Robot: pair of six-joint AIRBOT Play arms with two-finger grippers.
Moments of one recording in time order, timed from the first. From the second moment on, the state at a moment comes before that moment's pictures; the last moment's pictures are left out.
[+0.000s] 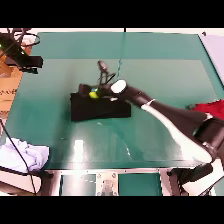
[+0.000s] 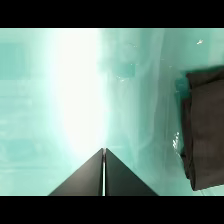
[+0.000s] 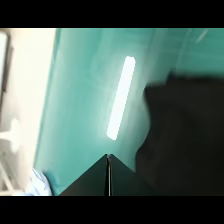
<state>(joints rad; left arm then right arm) 0.04 -1.65 1.97 1.58 -1.64 -1.48 0.65 -1.75 1.46 -0.46 0.53 1.41</state>
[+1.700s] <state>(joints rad) 0.04 -1.65 1.97 1.56 -1.66 -1.49 -0.11 -1.39 1.37 -0.51 1.04 1.44</state>
